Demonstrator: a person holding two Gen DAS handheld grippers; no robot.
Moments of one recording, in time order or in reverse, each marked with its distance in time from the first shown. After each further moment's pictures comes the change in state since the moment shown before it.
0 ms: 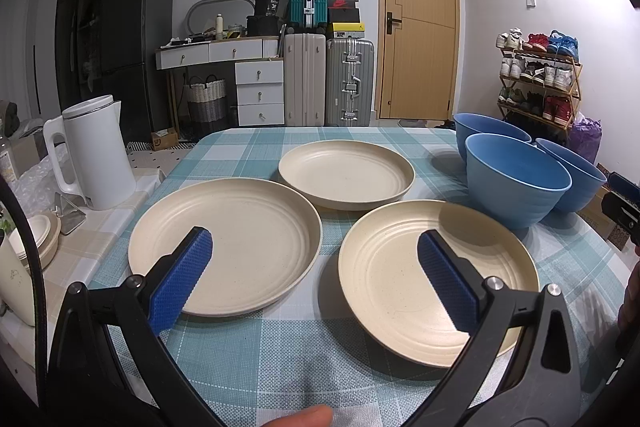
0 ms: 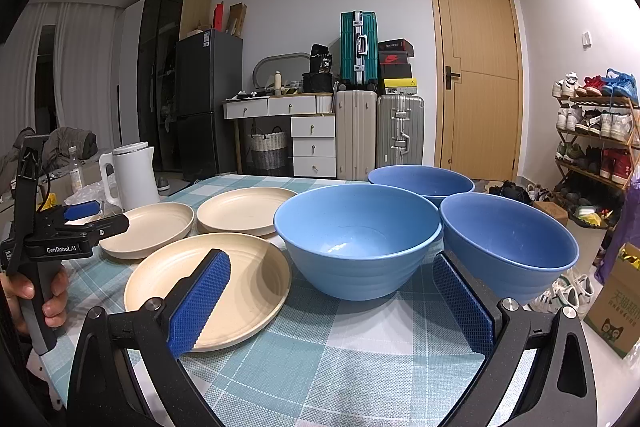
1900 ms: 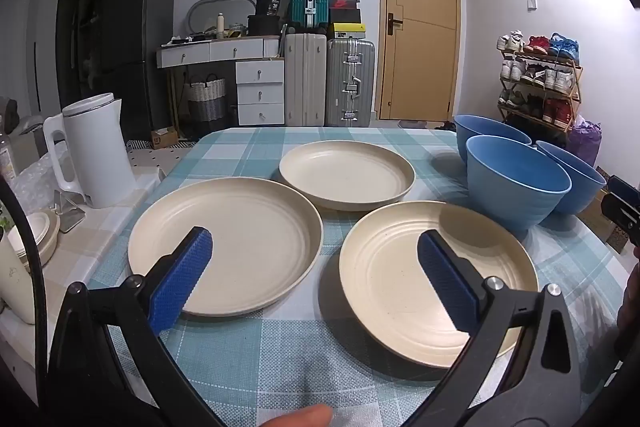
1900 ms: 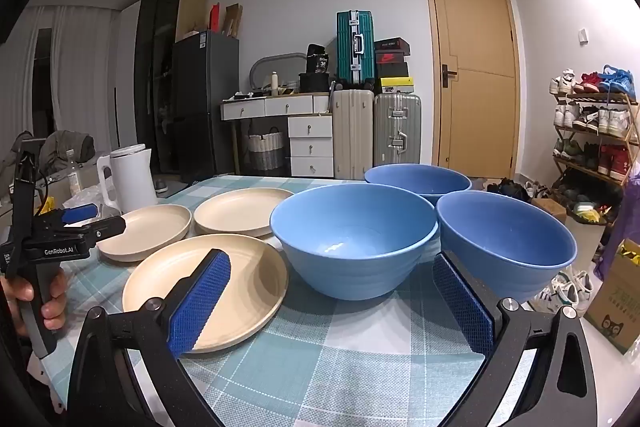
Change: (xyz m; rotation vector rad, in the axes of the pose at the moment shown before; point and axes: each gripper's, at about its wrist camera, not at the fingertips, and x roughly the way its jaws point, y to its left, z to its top) left arm 0.000 0.000 0.000 -0.001 0.000 -0.001; right arm 0.000 0.000 0.000 0.008 -0.013 0.001
